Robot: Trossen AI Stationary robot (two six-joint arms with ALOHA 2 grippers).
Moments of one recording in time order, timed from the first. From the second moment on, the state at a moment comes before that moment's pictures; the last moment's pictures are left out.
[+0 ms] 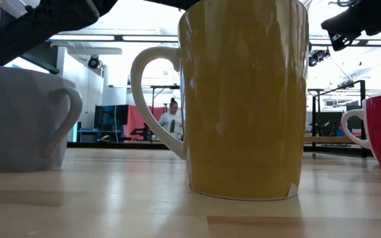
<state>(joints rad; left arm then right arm) 0.05 2.49 2.33 -1.11 0.02 0.37 -0.03 0.25 0.45 -0.40 -0.09 0.00</state>
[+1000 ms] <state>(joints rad) 0.04 2.48 2.36 -1.10 -0.04 0.35 -0.03 0.25 0.45 -0.42 -0.11 0.00</state>
